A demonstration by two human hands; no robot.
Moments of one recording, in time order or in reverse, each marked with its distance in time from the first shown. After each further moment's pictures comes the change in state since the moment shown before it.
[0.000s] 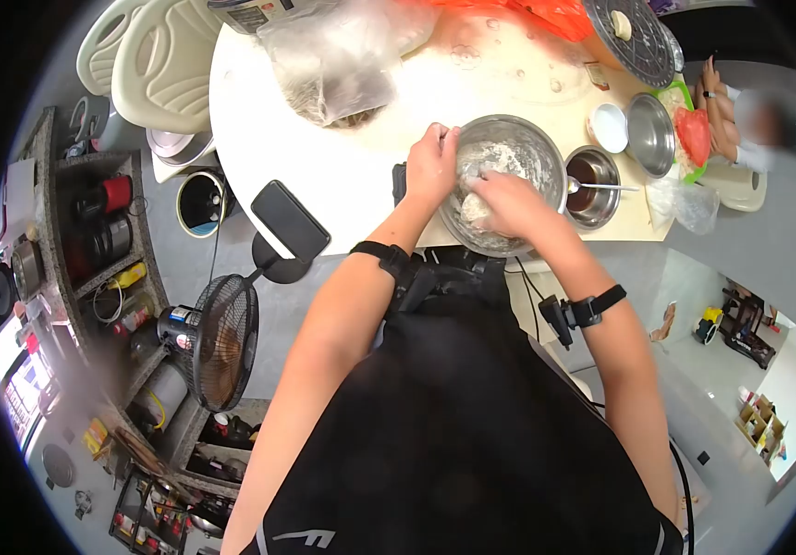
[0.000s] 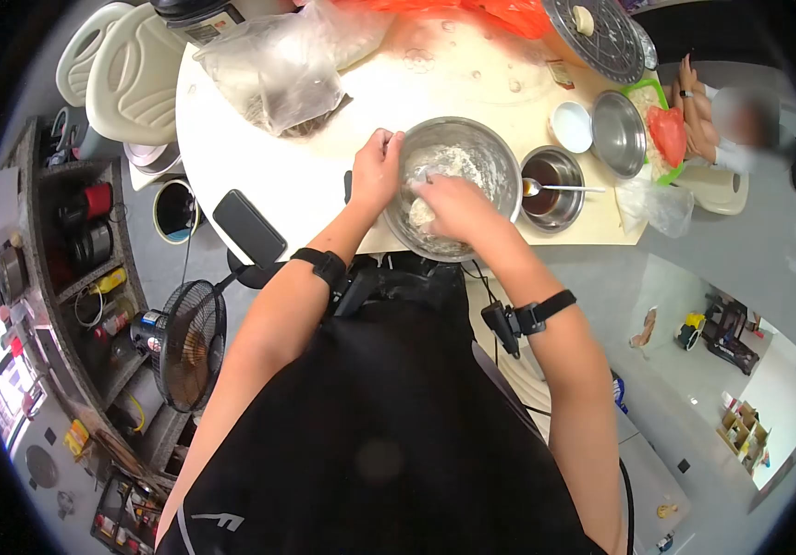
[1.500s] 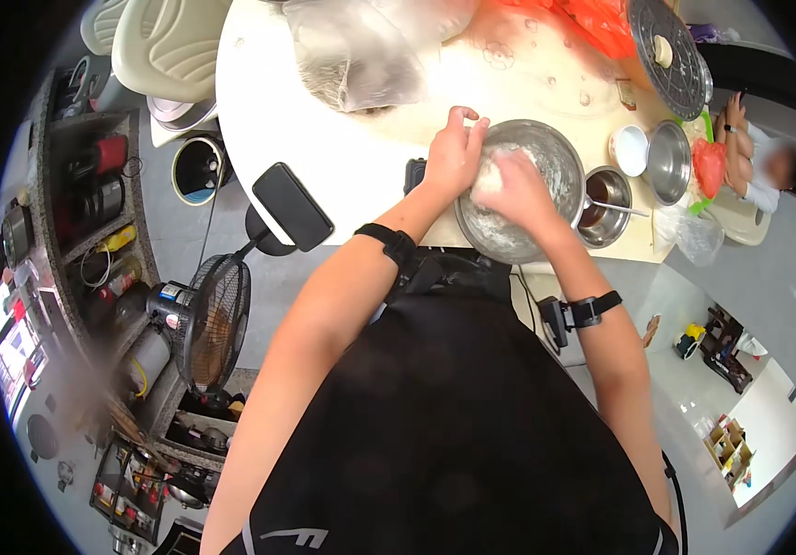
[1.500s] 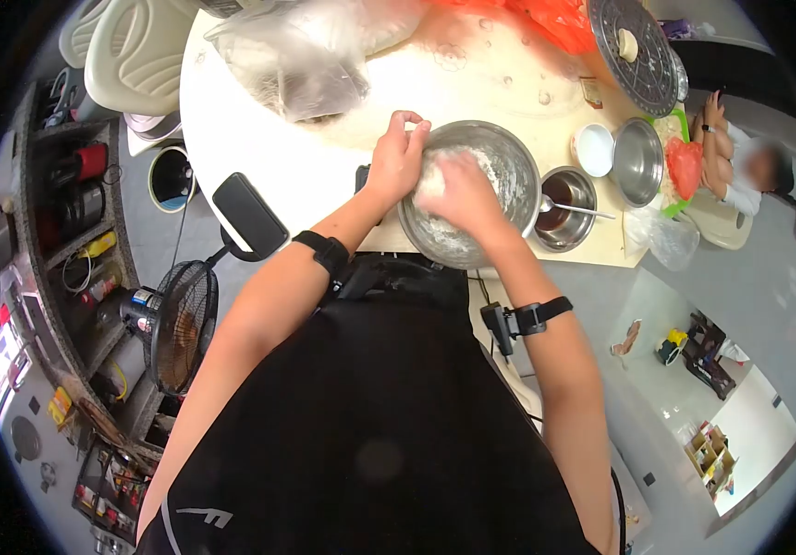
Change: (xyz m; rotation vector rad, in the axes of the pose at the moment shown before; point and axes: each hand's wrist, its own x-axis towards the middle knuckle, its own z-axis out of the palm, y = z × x) left_hand 0.023 0.014 -0.009 -0.051 -0.123 -0.053; right_hand 0.042 0.003 0.003 0.210 0.210 0.140
